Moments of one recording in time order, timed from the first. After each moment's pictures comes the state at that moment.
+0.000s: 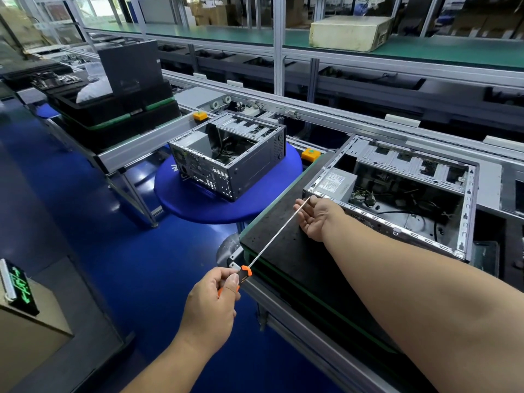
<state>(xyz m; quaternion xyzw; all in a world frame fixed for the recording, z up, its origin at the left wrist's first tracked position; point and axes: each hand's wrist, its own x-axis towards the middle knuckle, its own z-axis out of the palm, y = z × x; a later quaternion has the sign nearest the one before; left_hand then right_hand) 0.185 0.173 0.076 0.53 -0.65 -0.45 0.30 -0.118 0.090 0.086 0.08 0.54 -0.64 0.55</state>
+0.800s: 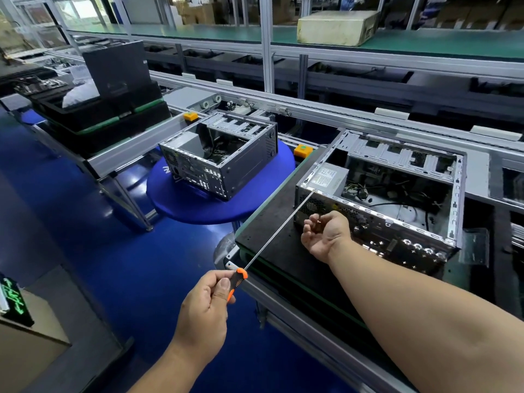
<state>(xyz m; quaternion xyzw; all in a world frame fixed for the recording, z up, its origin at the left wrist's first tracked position) 0.195 0.179 0.073 0.48 -0.66 -0.48 0.32 -0.115 0.142 0.049 0.11 0.45 -0.70 0.55</state>
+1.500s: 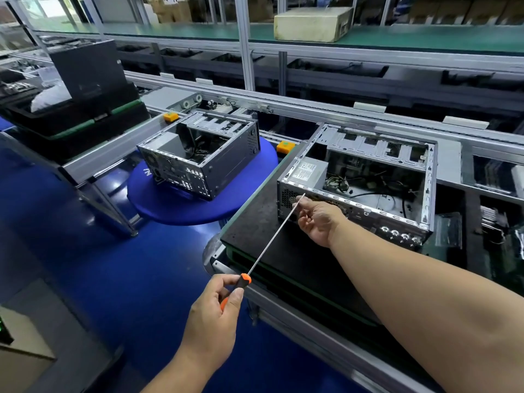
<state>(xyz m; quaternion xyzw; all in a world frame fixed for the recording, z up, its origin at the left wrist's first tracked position) 0.177 0.196 0.052 0.46 -0.73 -0.44 0.25 -0.145 0.149 0.061 0.00 0.53 -0.67 0.53</state>
